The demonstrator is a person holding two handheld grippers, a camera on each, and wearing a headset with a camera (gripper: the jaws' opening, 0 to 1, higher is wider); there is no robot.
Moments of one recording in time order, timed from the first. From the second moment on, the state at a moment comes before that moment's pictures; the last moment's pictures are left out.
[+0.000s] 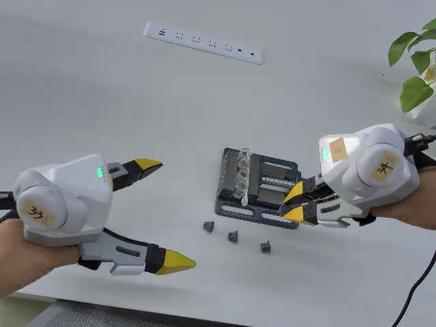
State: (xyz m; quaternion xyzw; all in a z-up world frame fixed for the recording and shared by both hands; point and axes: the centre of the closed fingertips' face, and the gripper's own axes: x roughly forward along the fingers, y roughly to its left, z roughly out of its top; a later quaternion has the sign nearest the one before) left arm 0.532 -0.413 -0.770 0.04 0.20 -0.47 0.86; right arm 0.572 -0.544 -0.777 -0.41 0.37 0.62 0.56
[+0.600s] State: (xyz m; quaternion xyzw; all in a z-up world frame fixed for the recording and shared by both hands) left arm 0.533 -0.411 -0.772 0.04 0.20 -0.47 0.86; right arm 0.625 -0.515 -0.760 -0.43 0.35 0.62 0.55
